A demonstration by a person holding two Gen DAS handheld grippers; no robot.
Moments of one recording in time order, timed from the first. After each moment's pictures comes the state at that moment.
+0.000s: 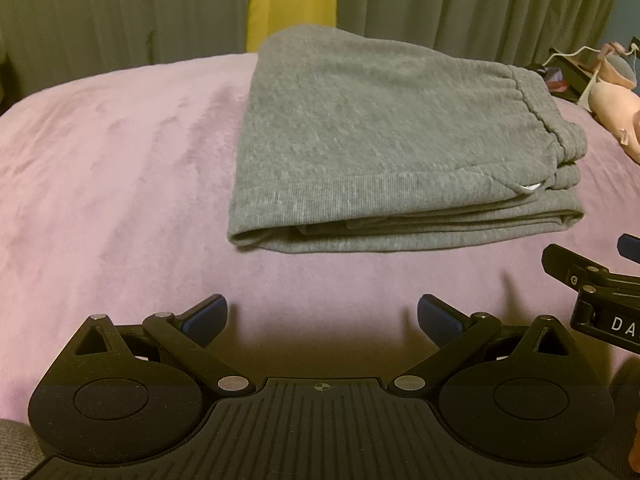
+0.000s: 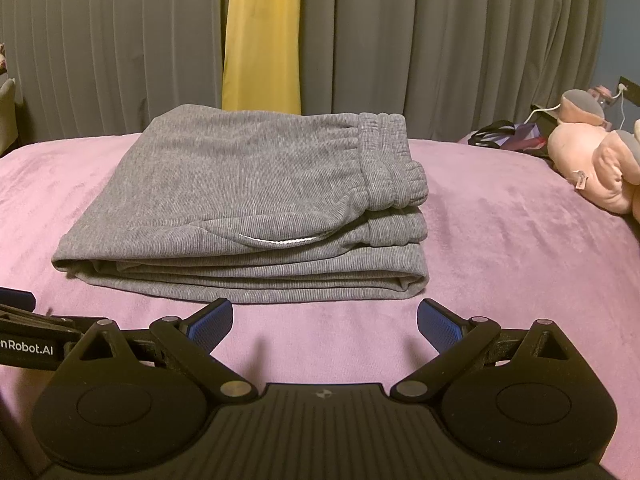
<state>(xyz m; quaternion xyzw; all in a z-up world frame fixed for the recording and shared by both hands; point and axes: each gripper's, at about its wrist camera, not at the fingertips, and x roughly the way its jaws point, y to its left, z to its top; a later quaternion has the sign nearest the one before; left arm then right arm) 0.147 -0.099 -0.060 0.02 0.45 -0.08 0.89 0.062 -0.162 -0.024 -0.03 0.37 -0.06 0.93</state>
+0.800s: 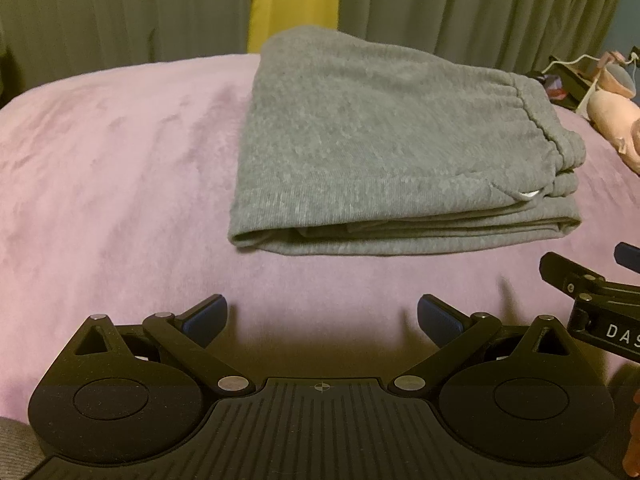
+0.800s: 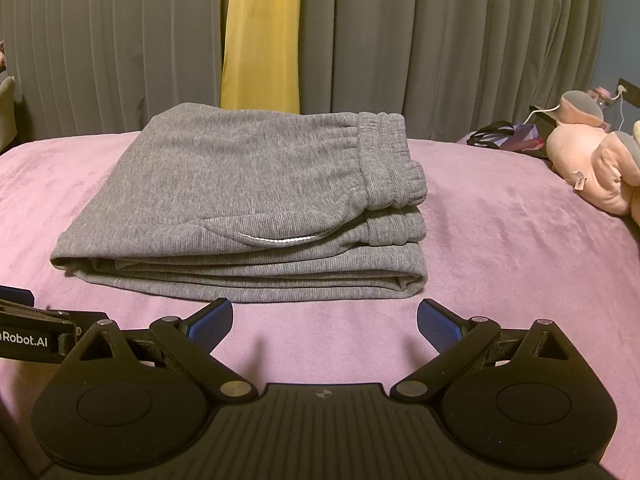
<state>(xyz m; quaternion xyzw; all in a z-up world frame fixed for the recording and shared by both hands) 0.148 -0.095 -0.060 0.01 0.45 -0.09 0.89 0.061 -0.162 -0.026 -0.03 0.37 -0.06 0.93</state>
